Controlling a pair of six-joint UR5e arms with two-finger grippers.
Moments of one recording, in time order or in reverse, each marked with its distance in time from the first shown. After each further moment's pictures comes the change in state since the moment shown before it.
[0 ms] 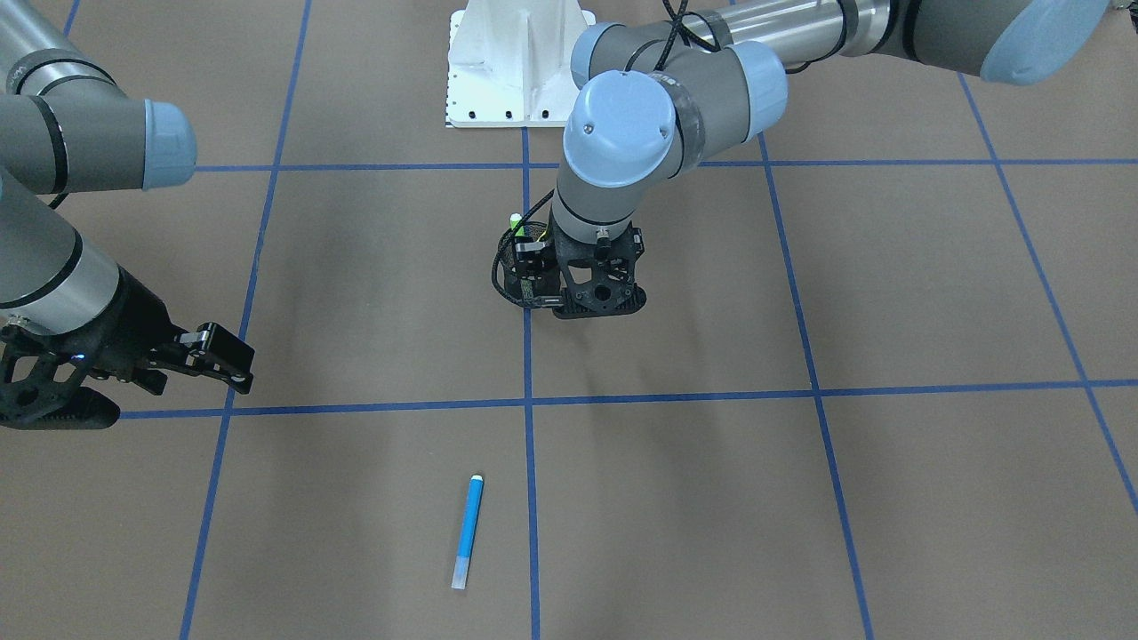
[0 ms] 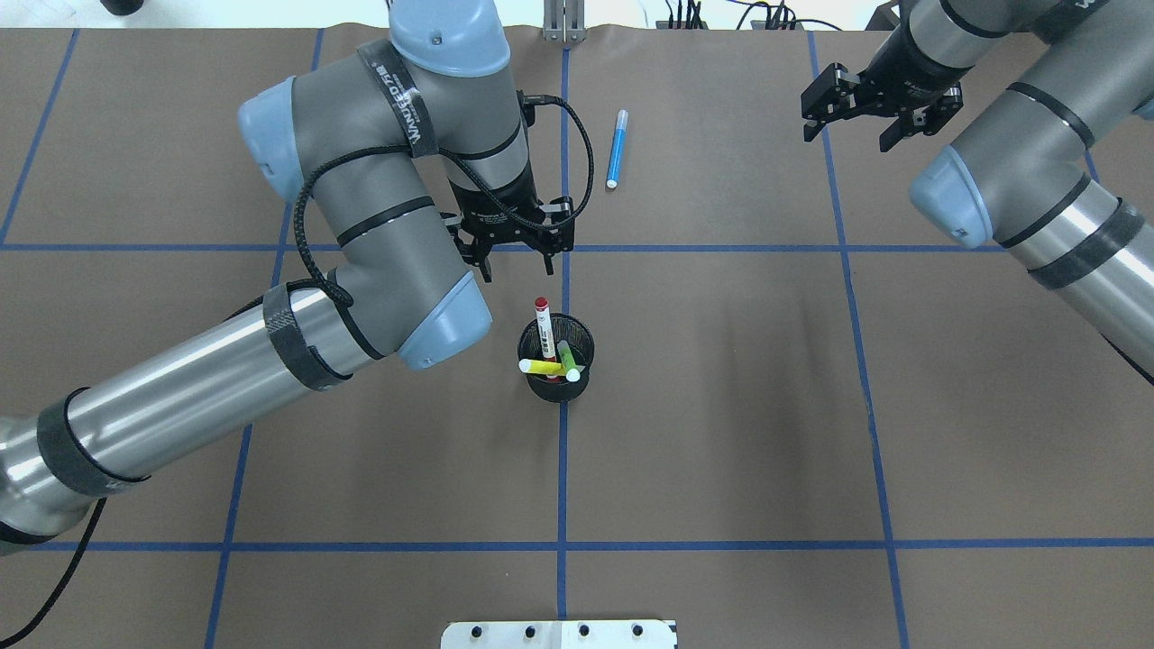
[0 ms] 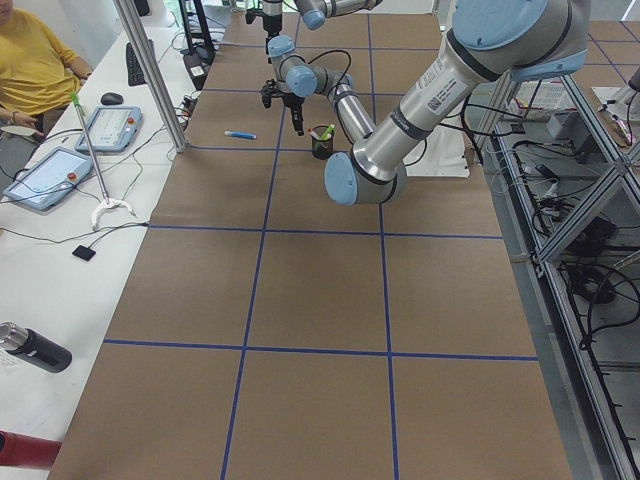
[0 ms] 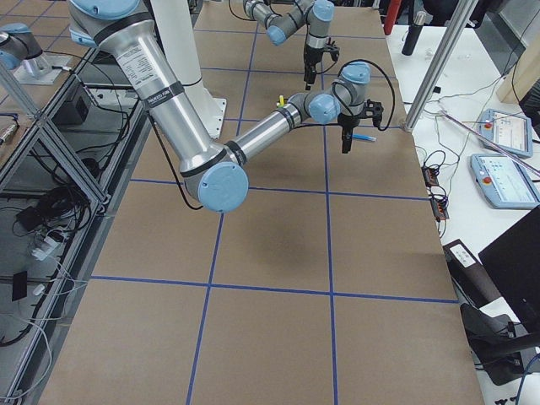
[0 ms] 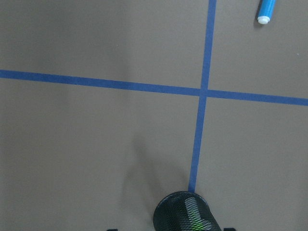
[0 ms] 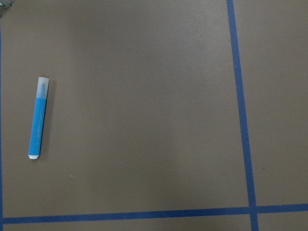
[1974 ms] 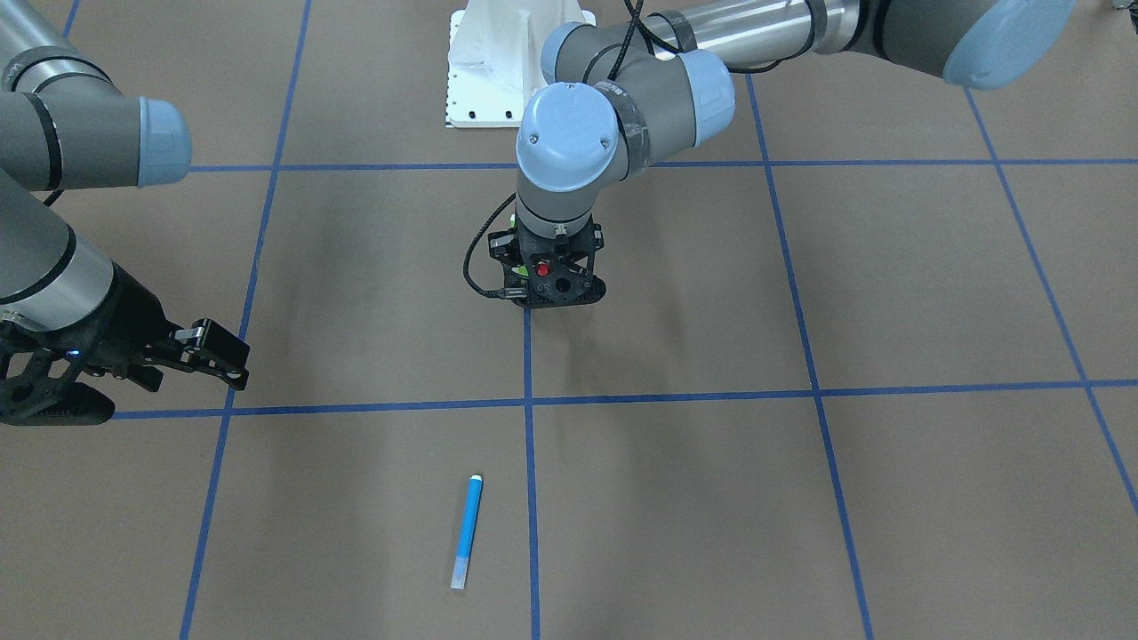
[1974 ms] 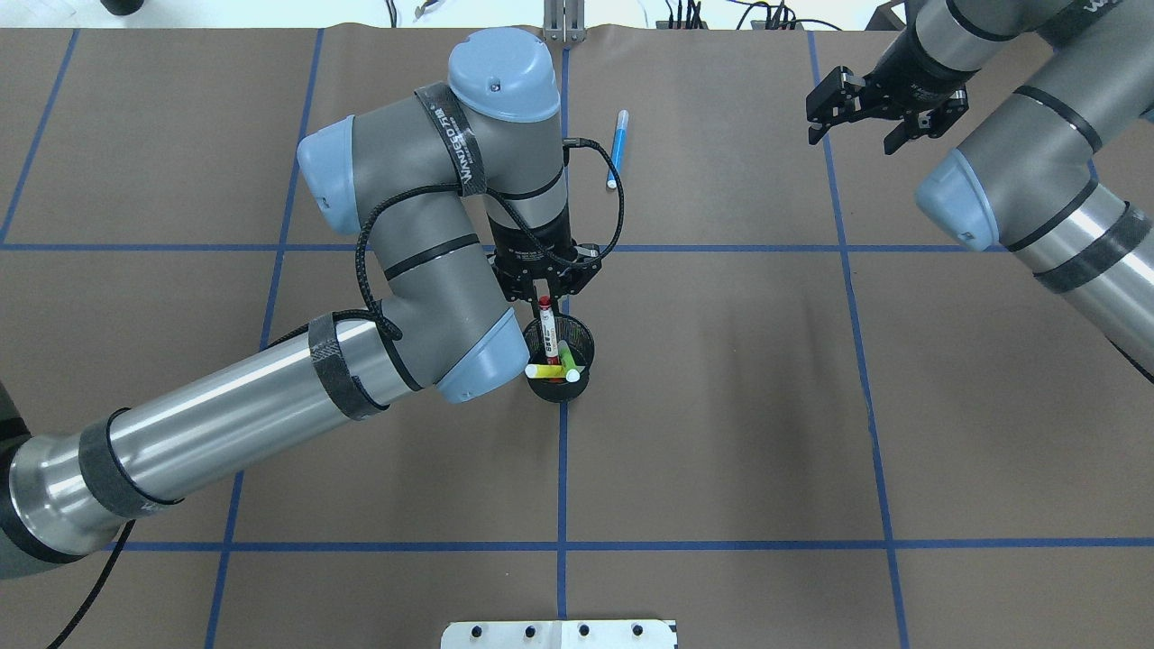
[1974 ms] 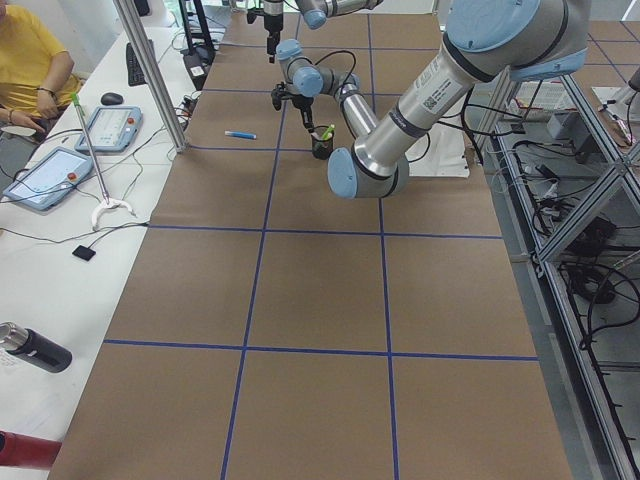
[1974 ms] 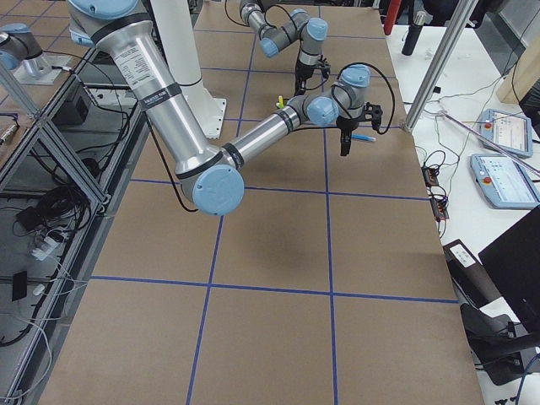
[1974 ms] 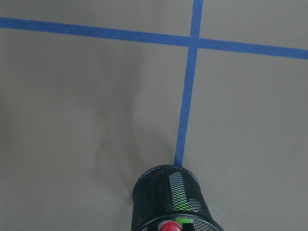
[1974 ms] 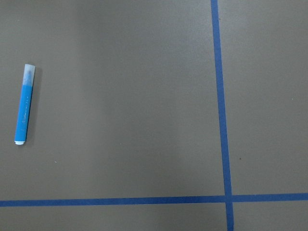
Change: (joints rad) left arm 0.051 -0.030 0.026 0.008 0.001 -0.022; right arm 0.000 -0.008 0.010 0.001 0.001 -0.003
